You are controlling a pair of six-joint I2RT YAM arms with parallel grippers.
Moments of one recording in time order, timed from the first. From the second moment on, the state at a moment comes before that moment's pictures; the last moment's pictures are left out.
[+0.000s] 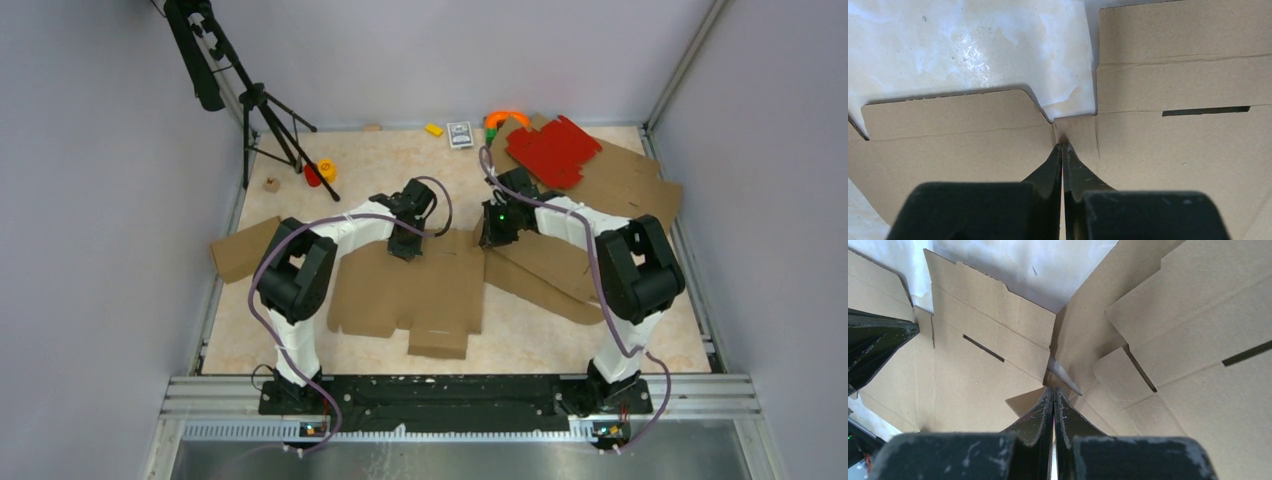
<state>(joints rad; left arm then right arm) -0.59 1.91 1.30 -0.60 -0.13 -0.38 0.45 1.82 1.18 -0.37 -0.27 0.37</state>
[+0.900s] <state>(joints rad) -0.59 1.91 1.30 -0.60 -0.13 -0.38 0.52 1.78 1.18 -0.46 -0.23 0.27</state>
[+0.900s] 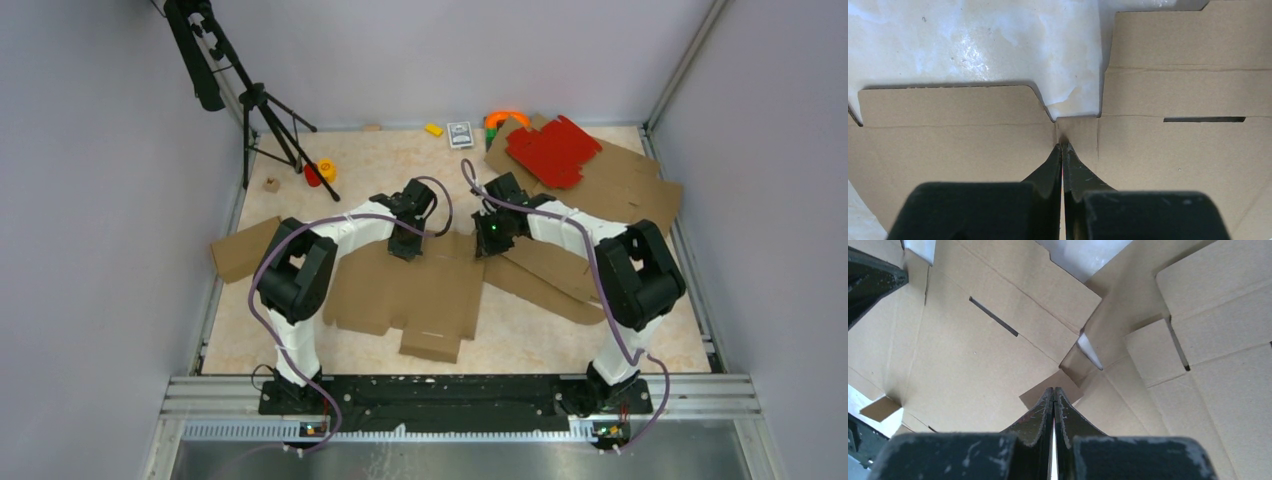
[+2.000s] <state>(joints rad) -0.60 1.91 1.30 -0.60 -0.14 -0.38 0.59 1.74 1.15 -0.52 -0.14 0.26</state>
